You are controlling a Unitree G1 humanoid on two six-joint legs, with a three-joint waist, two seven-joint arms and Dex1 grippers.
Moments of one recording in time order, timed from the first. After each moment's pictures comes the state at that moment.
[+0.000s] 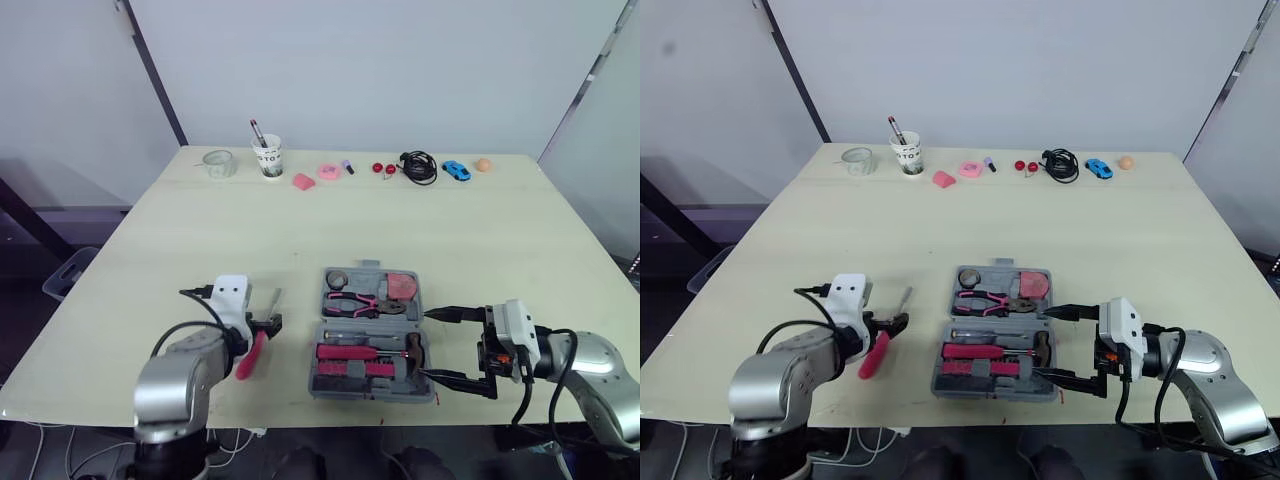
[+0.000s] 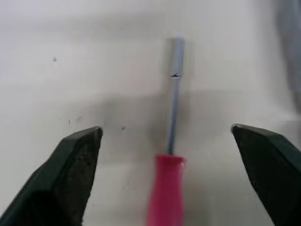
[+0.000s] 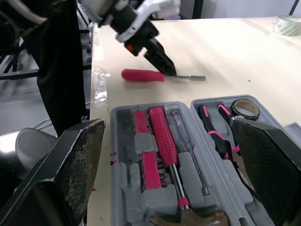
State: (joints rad) left arm -0.14 0.26 0.23 -0.56 -0.16 1.33 -0.20; right arm -0.02 -0.66 0.03 -0.30 0.49 0.10 1.18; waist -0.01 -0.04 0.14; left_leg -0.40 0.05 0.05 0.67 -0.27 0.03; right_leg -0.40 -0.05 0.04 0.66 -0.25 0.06
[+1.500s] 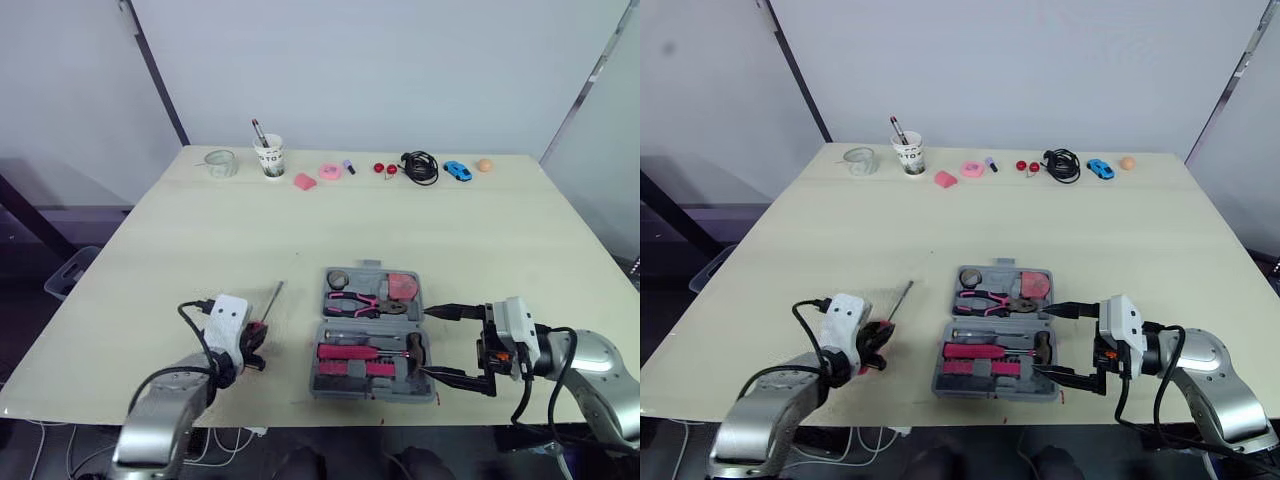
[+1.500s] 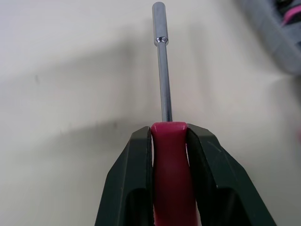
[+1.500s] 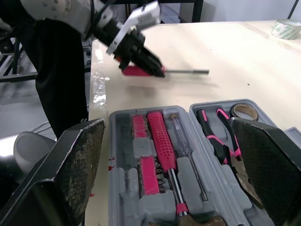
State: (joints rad) left arm 0.03 0.51 0.13 -0.42 -0.20 0.80 -0.43; right arm -0.02 -0.66 0.03 -0.30 0.50 0.11 1.17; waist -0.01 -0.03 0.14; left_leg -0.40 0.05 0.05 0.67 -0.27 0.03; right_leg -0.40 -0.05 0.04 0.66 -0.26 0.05
